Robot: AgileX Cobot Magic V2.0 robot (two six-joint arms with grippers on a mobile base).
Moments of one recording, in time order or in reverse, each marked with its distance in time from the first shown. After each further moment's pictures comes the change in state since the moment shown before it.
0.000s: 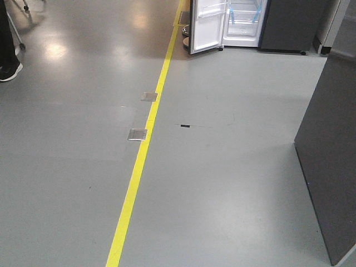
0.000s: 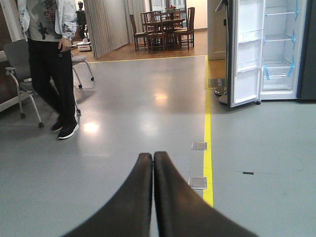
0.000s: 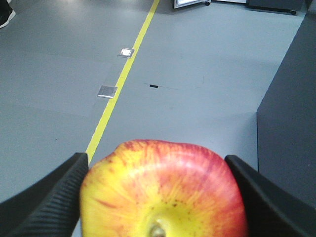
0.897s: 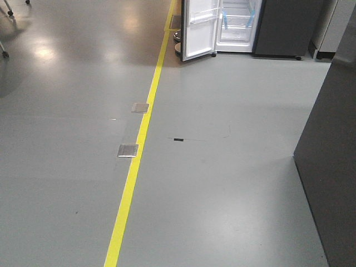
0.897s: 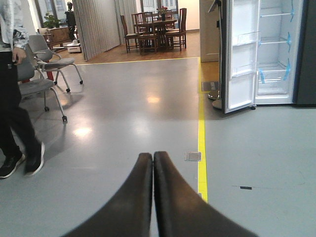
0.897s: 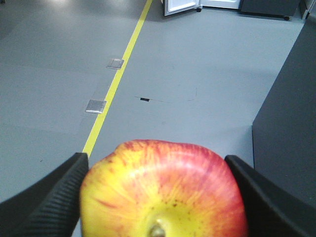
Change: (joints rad) left arm 0.000 0.000 0.000 0.000 0.000 0.000; right arm 0.000 0.000 0.000 0.000 0.000 0.000
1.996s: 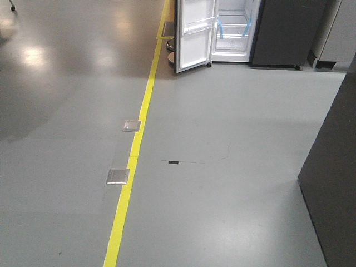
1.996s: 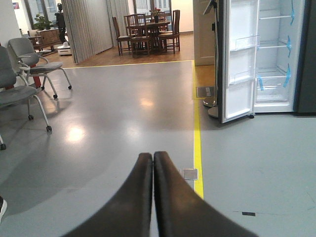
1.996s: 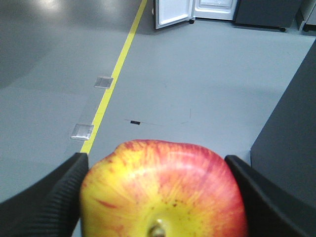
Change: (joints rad) left arm 0.000 0.000 0.000 0.000 0.000 0.000; right arm 0.000 0.000 0.000 0.000 0.000 0.000
